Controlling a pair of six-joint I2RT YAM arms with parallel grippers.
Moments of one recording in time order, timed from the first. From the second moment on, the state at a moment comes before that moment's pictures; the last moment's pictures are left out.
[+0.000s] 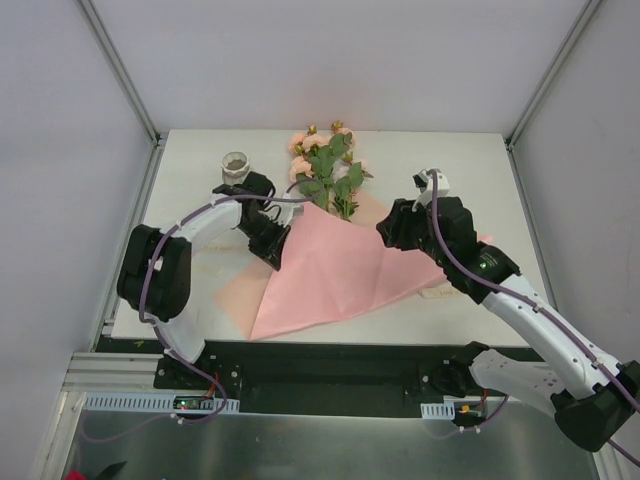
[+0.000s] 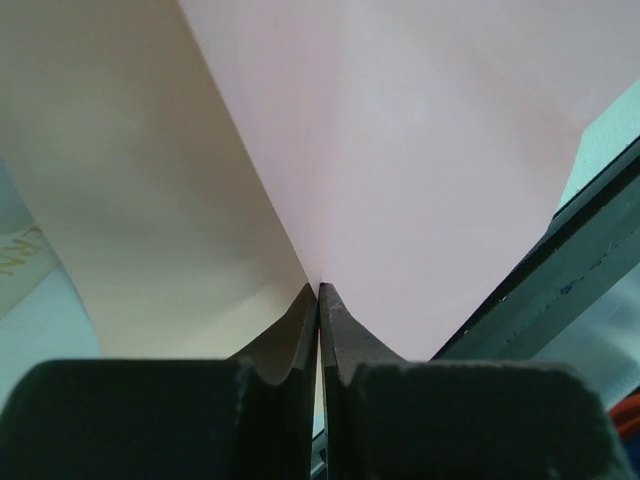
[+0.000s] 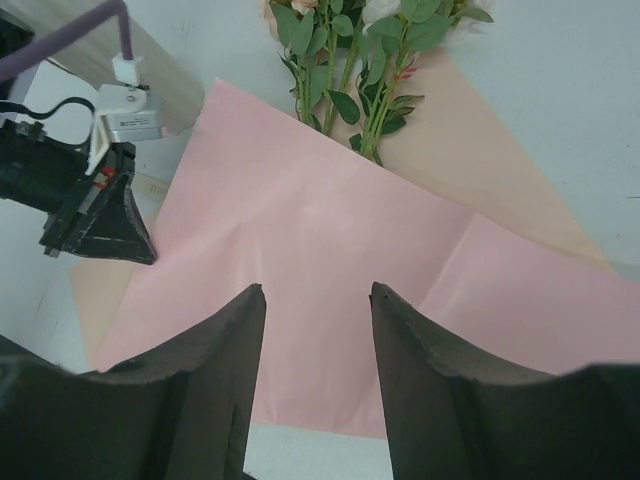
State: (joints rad) left arm -0.36 1.75 1.19 -0.87 0.52 0.19; right arm 0.65 0.97 0.94 -0.41 0.13 0.41
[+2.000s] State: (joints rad) left arm -0.47 1.10 1.38 -1.27 0.46 0.53; right arm 1.27 1.05 0.95 -0.85 0.34 0.54
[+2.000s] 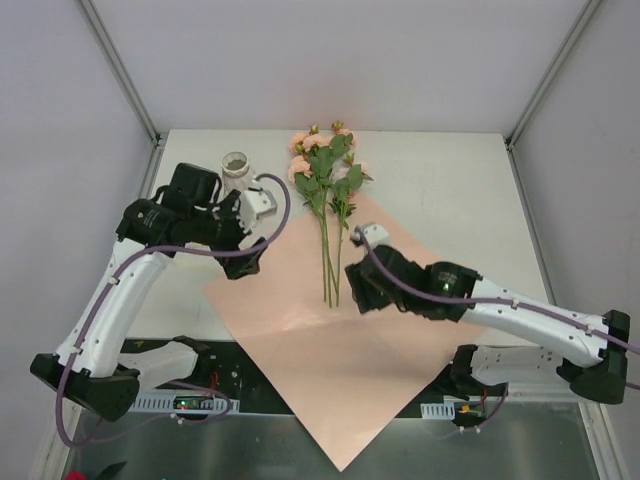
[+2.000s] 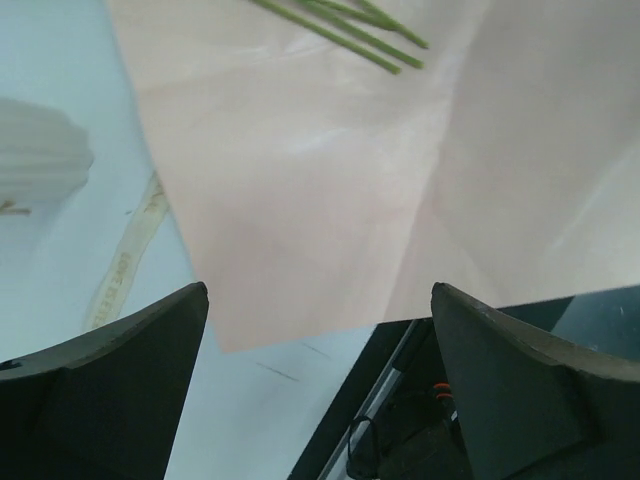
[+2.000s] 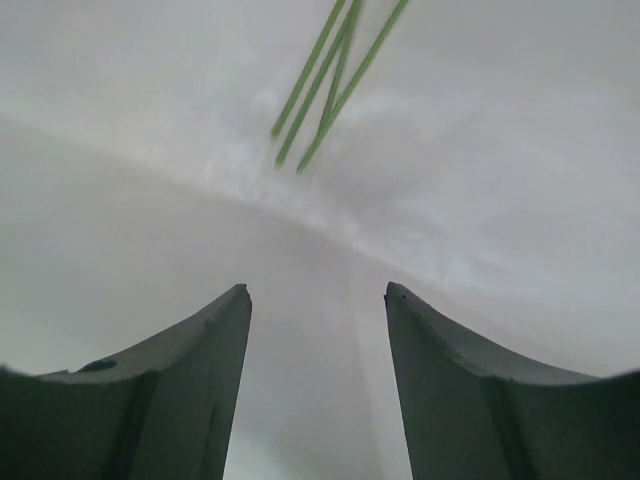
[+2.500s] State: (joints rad) left arm 0.12 1.22 1.29 -1.17 0.52 0.47; right arm 0.79 1.78 1.63 -0.67 0.21 0.30
